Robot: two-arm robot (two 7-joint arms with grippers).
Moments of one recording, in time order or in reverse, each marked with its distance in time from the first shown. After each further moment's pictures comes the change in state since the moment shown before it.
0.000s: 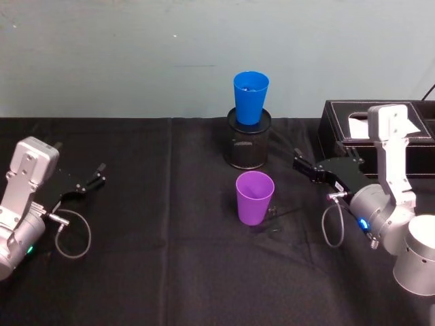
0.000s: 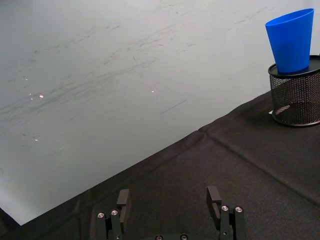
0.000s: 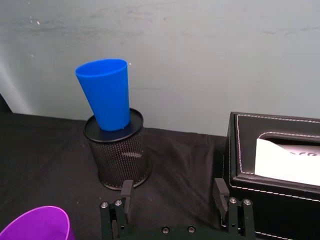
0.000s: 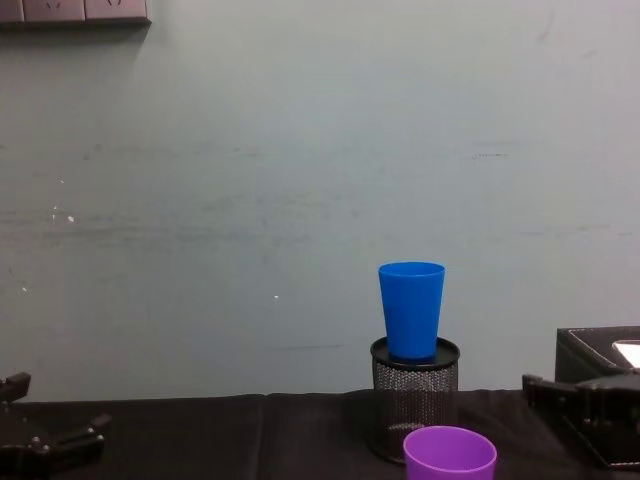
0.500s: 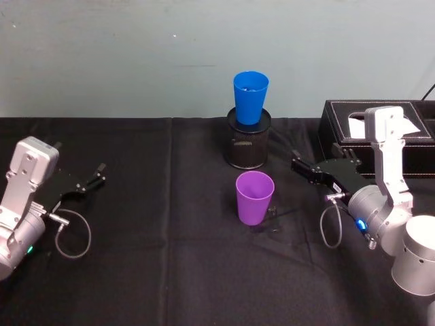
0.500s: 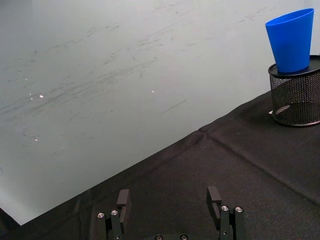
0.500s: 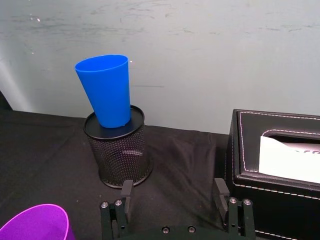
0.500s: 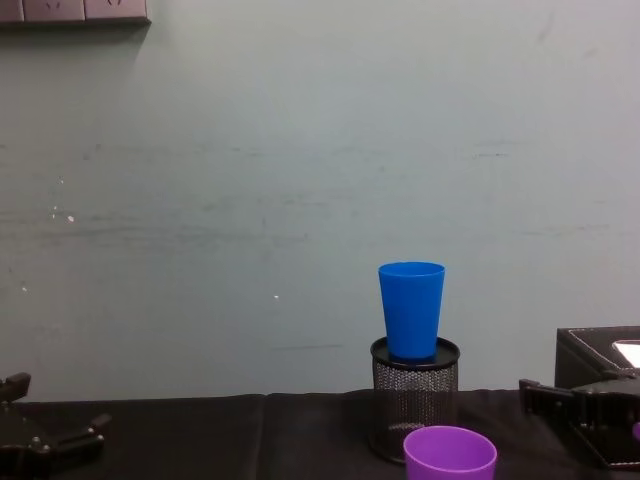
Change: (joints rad) left arm 0.000 0.000 0.000 0.000 0.000 0.000 0.000; right arm 0.009 -0.008 -0.001 0.024 -0.007 -0.007 0.009
